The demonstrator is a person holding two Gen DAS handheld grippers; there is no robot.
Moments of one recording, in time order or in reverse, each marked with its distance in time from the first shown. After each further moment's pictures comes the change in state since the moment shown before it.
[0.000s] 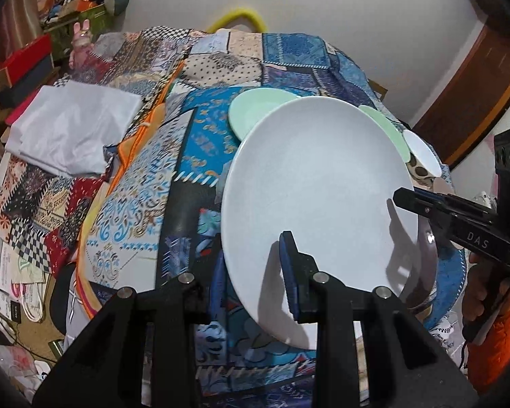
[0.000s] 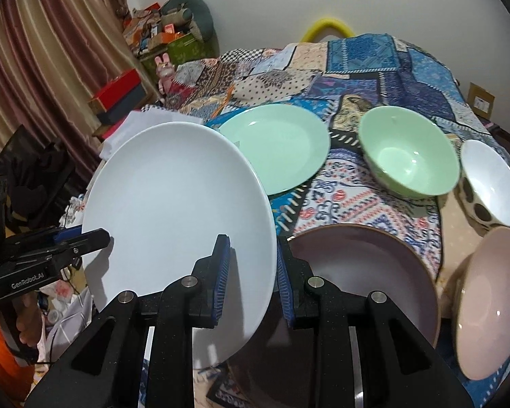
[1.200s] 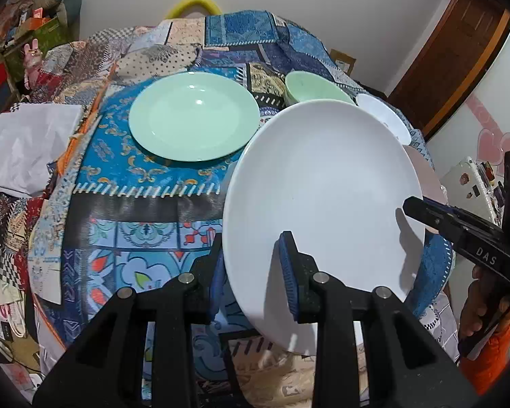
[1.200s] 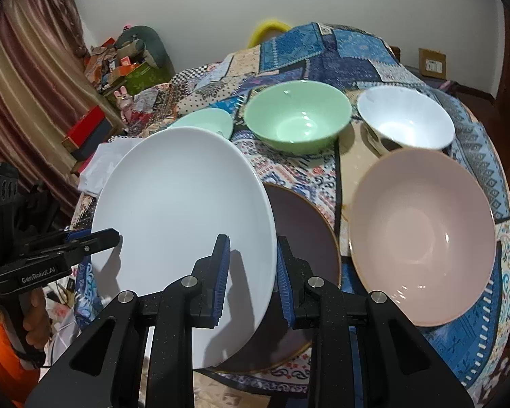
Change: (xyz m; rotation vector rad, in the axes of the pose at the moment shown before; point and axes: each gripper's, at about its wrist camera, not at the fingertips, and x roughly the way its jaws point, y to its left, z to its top) left arm 0.040 -0.106 0.000 0.121 0.084 -0.060; right arm -0.052 -0.087 -0.054 0.195 -0.052 -0.057
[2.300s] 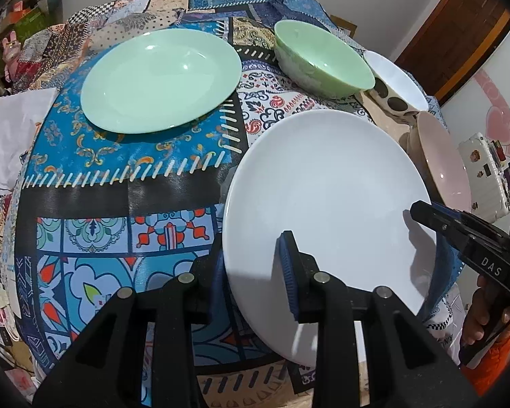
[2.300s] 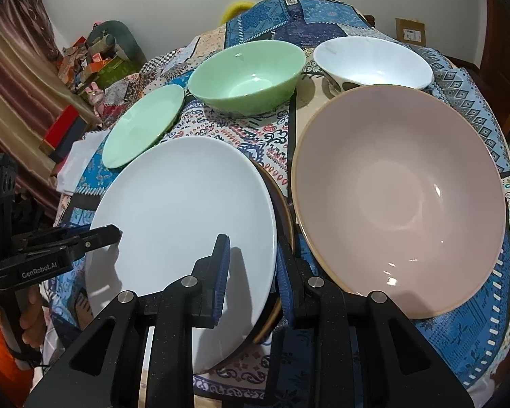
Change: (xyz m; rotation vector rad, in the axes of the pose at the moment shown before) left arm 0.067 -0.016 0.003 0.032 0.137 0.004; right arm 0.018 -0.036 -0.020 0.079 0.070 -0.054
